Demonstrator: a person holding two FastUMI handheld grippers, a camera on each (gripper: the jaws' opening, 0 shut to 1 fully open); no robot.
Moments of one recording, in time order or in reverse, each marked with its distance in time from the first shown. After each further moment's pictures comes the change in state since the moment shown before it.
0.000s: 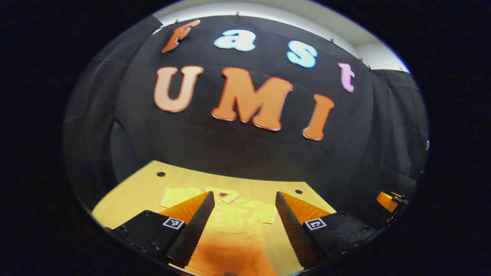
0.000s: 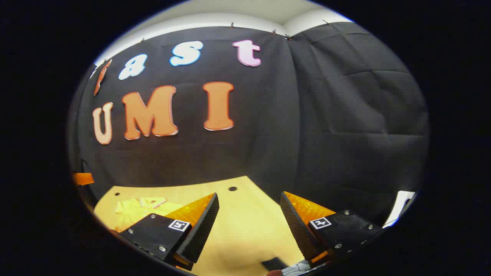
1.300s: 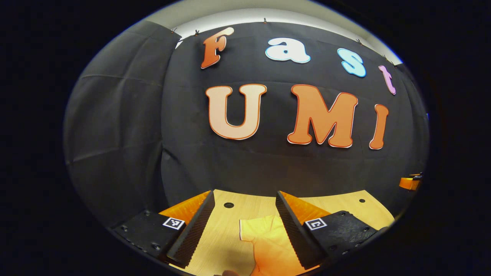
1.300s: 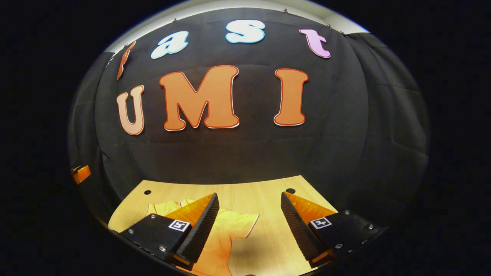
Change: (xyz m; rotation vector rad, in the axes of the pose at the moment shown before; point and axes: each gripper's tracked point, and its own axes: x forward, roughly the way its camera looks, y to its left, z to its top) left arm 0.061 0.181 0.076 0.120 -0.054 0.245; right arm 0.104 0.183 0.005 -0.158 0.183 0.223
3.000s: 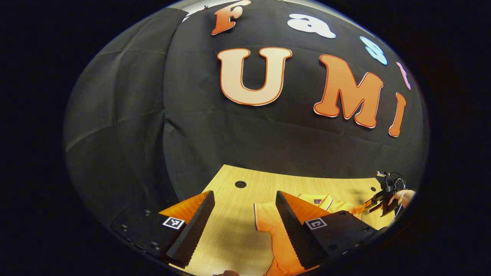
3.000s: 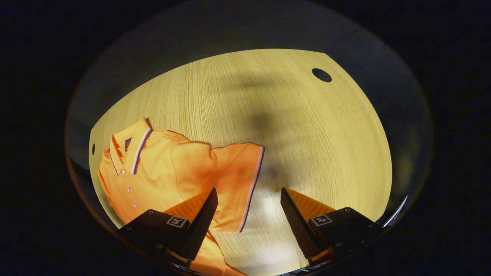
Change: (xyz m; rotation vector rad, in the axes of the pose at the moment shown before) left arm 0.070 0.073 -0.066 -0.044 0.228 0.054; right arm 0.226 0.001 -0.290 0.071 1.058 -0.091
